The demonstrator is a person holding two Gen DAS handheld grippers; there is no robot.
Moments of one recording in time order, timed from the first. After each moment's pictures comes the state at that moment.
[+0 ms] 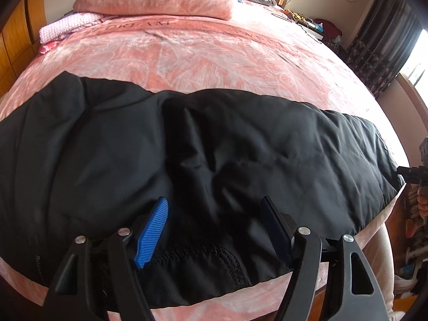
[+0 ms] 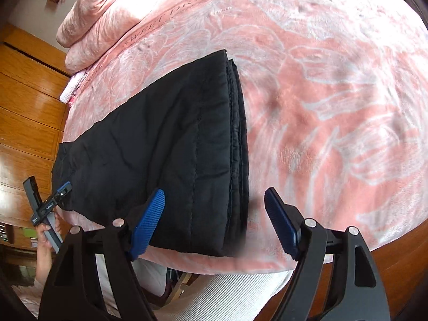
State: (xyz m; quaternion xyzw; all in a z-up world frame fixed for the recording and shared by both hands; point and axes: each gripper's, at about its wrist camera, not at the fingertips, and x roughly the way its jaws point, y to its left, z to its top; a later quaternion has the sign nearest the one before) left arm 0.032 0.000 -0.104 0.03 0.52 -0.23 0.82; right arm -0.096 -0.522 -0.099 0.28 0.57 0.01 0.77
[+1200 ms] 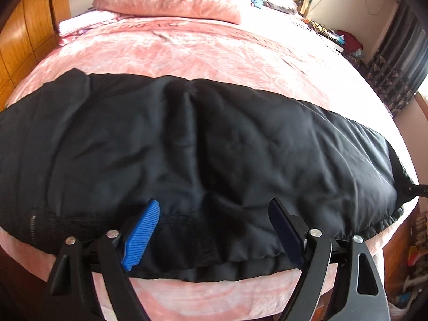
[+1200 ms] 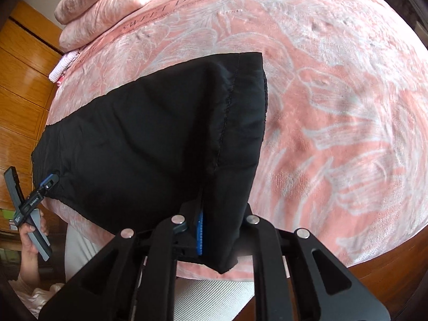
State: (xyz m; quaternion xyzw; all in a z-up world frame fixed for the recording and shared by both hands) left arm -0.001 -0.043 -0.091 0.00 0.52 -0.15 0.84; right arm -0.073 -0.510 -0.081 0.19 0.60 -0.01 0.78
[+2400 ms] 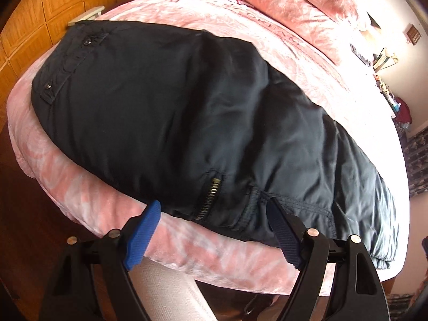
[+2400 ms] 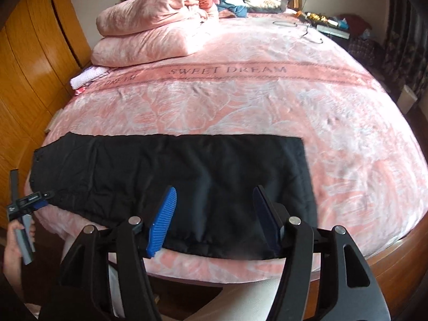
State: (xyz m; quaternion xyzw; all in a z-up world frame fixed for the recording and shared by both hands) left arm -0.014 0.128 -0.087 -0.14 0.55 -0.01 0.82; right arm -0.082 -0.383 0.021 0.10 0.49 -0.02 0.87
